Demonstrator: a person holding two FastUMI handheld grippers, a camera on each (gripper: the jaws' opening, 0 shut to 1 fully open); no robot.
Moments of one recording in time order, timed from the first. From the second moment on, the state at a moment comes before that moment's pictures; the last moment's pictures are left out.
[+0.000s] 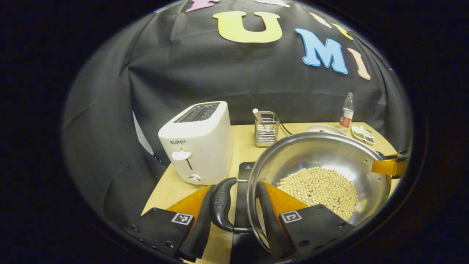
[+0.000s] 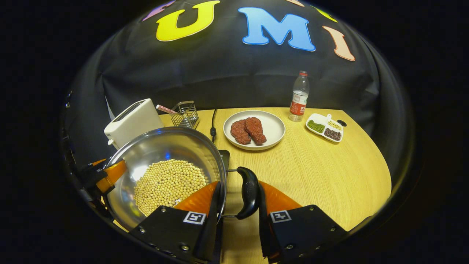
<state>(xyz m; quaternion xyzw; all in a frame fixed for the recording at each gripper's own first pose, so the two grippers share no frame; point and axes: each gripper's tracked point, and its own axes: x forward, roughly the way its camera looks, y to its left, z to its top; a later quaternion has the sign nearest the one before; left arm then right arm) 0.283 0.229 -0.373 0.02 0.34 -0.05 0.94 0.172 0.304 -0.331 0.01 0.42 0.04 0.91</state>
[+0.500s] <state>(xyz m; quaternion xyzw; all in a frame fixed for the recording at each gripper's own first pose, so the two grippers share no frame) 0.279 0.241 -0.323 0.01 0.27 0.01 0.96 0.177 0.279 -0.287 0.00 0.34 0.07 0.94</state>
